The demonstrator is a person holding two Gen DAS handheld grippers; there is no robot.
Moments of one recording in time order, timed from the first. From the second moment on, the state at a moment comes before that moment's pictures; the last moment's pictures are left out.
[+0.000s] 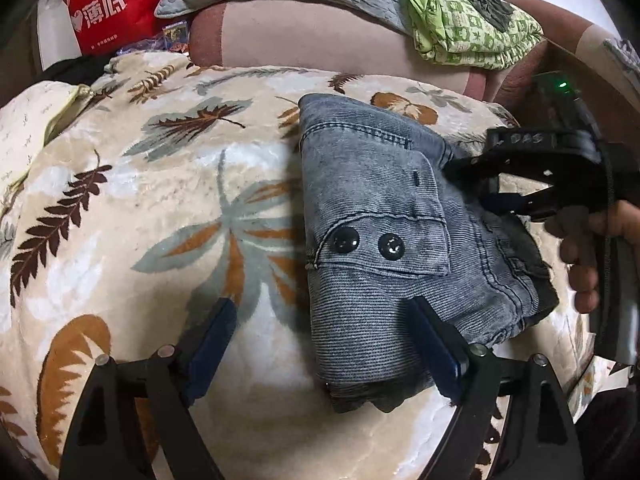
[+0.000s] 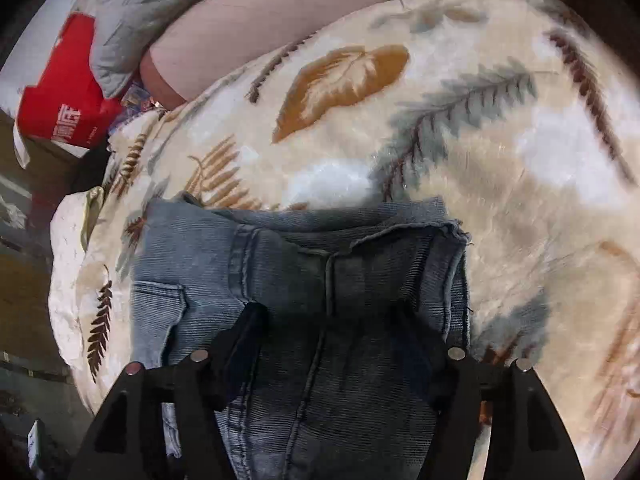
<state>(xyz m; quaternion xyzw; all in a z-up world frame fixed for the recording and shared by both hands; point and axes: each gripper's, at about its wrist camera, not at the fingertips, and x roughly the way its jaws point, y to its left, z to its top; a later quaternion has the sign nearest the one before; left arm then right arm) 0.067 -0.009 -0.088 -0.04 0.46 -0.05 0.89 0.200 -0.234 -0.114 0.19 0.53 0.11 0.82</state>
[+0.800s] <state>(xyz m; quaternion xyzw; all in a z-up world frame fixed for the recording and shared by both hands) 0.056 0.013 -0.066 -0.09 0.44 -0.06 0.89 0.090 -0.227 -0.101 0.14 0.52 0.14 0.83</state>
